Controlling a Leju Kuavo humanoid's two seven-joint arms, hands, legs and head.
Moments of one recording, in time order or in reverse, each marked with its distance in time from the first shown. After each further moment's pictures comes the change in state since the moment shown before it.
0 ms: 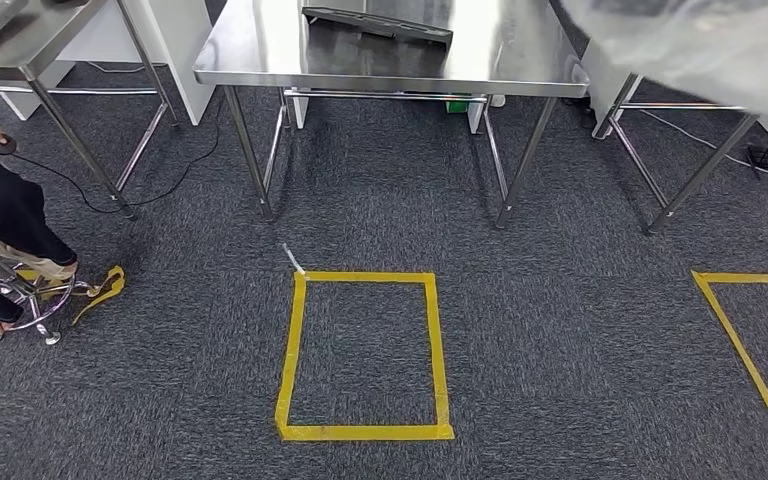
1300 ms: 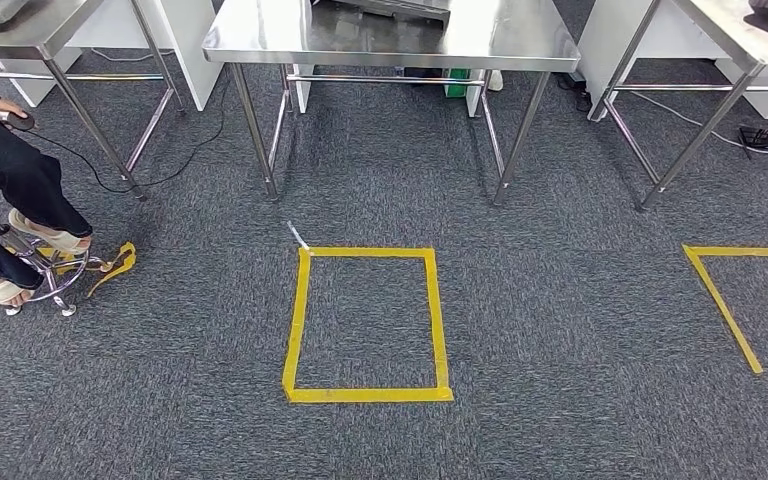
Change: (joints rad) left arm 0.005 0.002 0.027 0.003 0.006 0.002 -0.050; right arm -0.005 -0.002 -0.012 0.000 0.006 0.002 -0.023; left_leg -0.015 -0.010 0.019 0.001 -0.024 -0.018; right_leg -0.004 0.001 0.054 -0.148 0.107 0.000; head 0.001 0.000
